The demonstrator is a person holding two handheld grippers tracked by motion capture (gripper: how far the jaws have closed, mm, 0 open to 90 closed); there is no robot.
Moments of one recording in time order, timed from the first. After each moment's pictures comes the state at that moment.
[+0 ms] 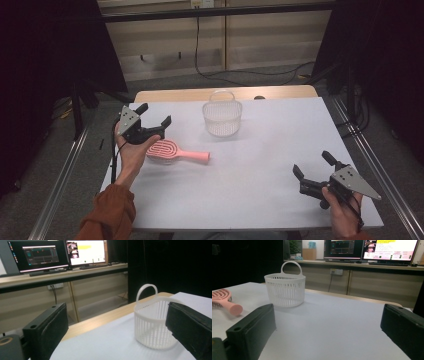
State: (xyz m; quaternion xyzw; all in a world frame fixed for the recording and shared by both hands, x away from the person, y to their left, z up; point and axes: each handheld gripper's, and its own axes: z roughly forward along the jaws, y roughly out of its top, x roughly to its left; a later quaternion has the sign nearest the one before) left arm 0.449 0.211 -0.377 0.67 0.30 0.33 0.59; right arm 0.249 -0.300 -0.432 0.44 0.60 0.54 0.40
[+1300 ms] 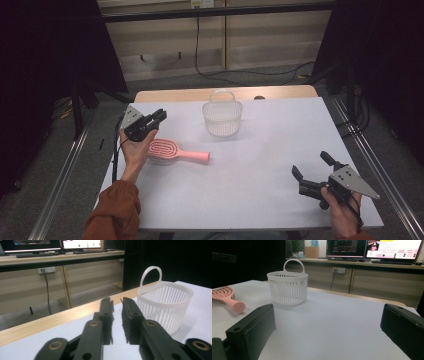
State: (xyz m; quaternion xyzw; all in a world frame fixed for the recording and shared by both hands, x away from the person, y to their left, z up) left arm 0.468 0.217 -0.398 0.70 0.32 0.27 0.57; right arm 0.250 -0.299 -0.433 0.43 0.60 0.54 0.40
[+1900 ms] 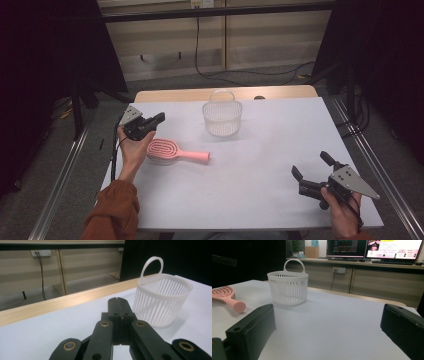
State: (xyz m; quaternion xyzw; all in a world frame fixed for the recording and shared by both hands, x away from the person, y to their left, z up) left arm 0.472 0.221 -0.399 0.72 0.36 0.22 0.56; right arm 0.250 -0.299 -0.433 0.43 0.60 0.54 0.40
